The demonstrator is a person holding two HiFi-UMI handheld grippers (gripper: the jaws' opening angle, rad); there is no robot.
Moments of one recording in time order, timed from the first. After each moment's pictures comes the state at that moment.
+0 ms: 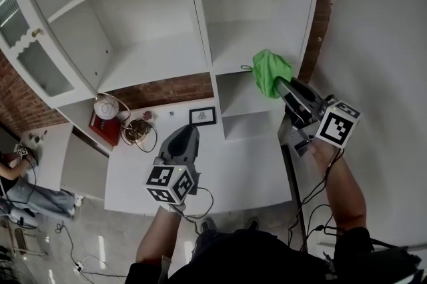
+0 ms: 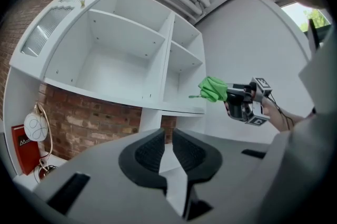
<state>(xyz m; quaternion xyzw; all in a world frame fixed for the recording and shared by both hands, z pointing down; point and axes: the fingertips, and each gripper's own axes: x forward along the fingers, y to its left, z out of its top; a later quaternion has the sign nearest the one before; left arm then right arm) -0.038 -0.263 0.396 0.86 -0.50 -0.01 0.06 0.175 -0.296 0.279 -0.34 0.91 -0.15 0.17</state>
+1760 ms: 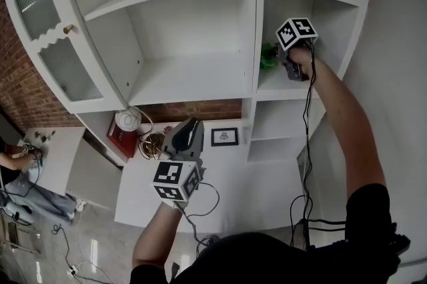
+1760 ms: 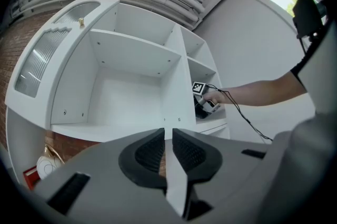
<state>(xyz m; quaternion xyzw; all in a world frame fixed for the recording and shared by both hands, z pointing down) -0.135 -0.320 0.325 0.84 -0.54 -0.02 -0.03 0.078 -0.574 0.309 -0.40 0.84 -0.27 -0.26</state>
